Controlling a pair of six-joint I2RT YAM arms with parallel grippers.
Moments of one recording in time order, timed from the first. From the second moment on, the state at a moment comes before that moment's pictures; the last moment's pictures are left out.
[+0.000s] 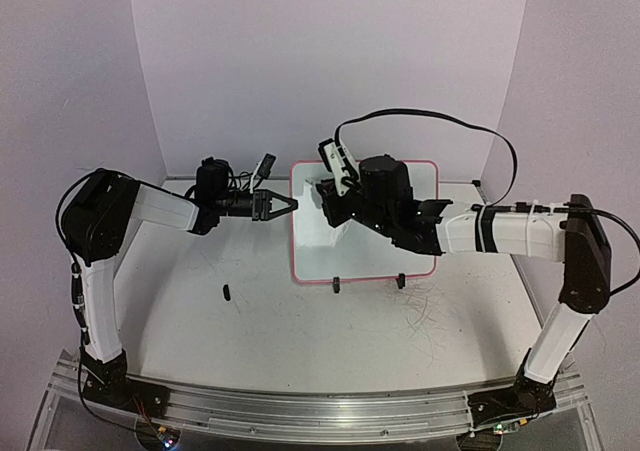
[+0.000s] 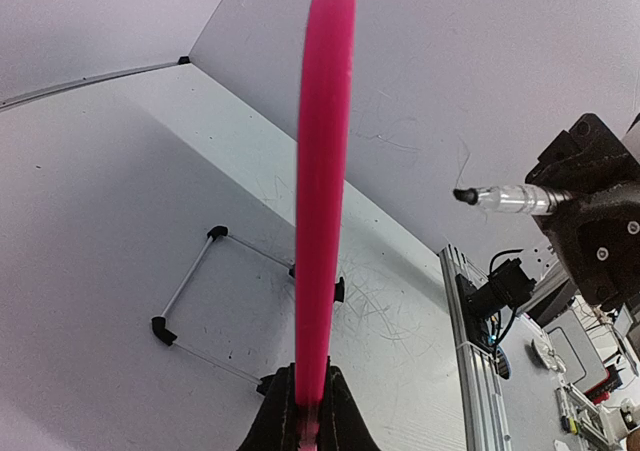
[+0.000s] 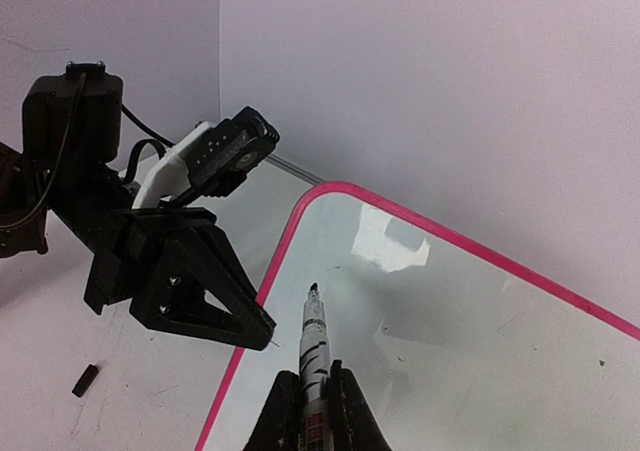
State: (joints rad) left arm -0.45 2.03 1.23 0.63 1.02 -0.44; right arm 0.91 1.76 1.30 0.23 0.27 -0.05
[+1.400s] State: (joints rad) left arm -0.45 2.03 1.22 0.63 1.01 -0.43; right arm 0.91 1.84 1.35 0.27 0.38 -0.06
